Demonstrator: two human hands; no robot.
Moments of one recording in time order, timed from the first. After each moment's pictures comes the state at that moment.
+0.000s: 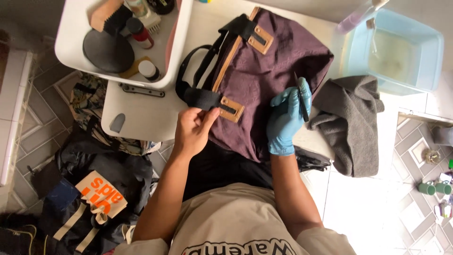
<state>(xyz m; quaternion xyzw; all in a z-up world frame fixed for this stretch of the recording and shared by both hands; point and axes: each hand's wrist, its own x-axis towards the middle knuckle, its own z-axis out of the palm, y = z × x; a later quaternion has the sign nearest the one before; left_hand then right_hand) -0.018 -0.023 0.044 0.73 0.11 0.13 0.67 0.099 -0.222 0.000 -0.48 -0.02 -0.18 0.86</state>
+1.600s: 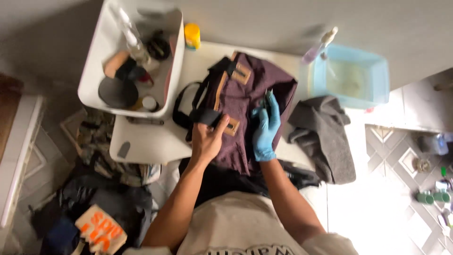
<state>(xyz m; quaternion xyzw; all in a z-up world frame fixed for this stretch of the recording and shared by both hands) 0.016 -0.074 0.060 0.74 0.15 0.16 0.63 0.099 -0.222 0.015 -0.57 -0.08 -0.16 0.80</state>
